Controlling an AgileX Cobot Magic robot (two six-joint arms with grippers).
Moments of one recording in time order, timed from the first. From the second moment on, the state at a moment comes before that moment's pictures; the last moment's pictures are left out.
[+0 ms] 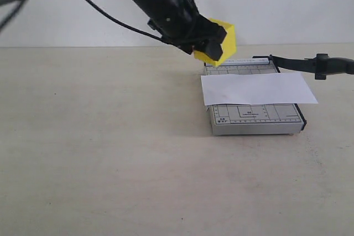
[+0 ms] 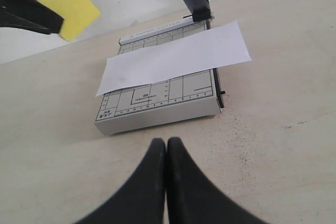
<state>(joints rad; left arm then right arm) -0.70 2.25 -2.07 -0.39 0.93 0.31 0.23 0.38 0.00 0.86 0.00 -0.49</state>
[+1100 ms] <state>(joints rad) -0.75 2.65 -2.53 -0.33 1.07 0.32 0.23 0.38 0.00 0.86 0.01 -0.49</state>
